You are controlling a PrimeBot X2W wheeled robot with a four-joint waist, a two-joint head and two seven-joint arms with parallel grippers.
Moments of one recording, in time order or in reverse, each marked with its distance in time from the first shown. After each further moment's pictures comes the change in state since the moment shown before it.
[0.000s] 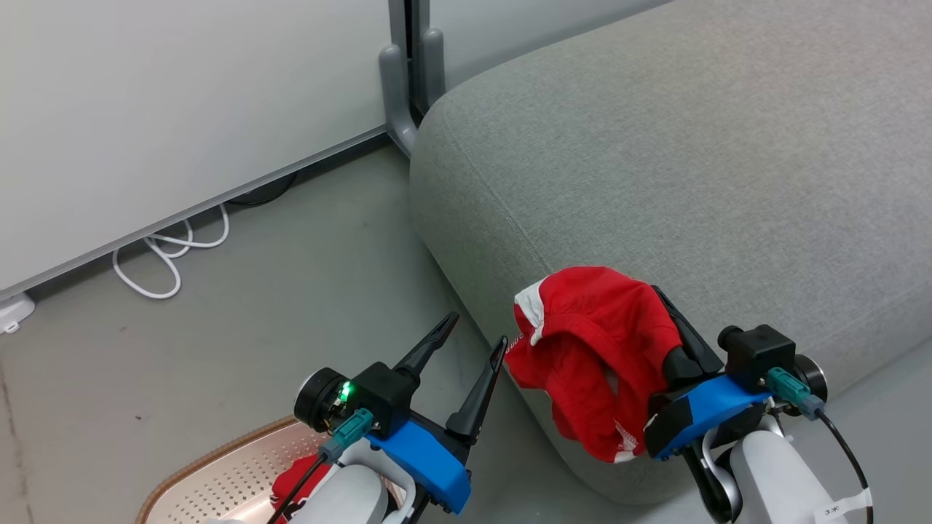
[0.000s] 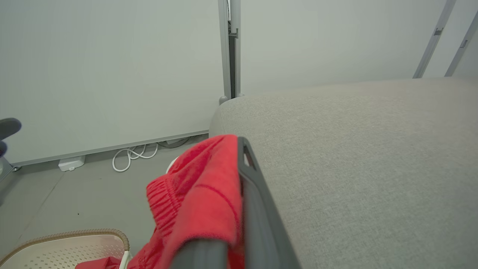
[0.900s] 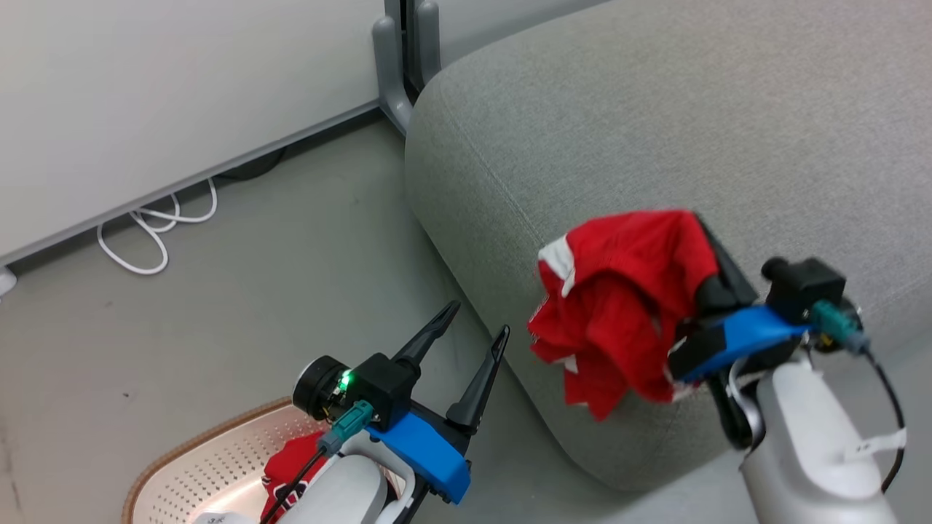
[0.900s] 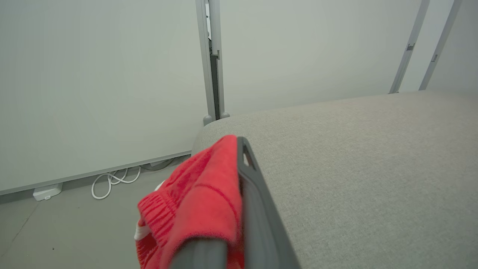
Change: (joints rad) left arm -0.016 0.003 -0.003 -0.011 0.005 0.000 0.000; right arm -0.114 0.000 -0.081 0.021 0.015 0.000 0.000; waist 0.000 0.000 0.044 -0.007
